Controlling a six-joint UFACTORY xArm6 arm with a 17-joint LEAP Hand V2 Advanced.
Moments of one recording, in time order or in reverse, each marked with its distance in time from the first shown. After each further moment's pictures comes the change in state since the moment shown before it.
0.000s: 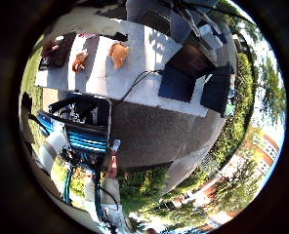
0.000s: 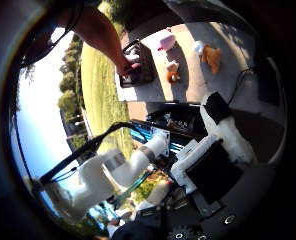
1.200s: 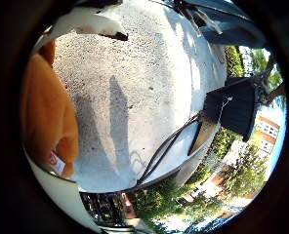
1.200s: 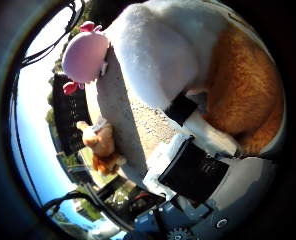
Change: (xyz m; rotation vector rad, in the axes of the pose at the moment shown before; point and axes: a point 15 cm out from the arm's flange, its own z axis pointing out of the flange) arm 0.055 -0.276 0.308 0.061 0.190 0.137
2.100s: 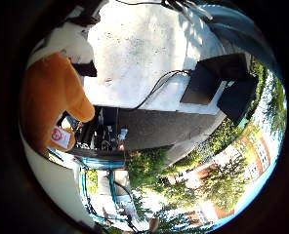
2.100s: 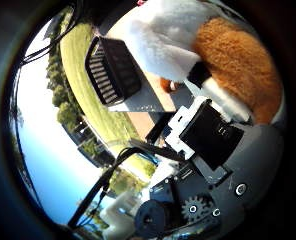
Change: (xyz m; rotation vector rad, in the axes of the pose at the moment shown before) arm -0.109 0.153 -0.293 -0.317 -0.192 -0.194
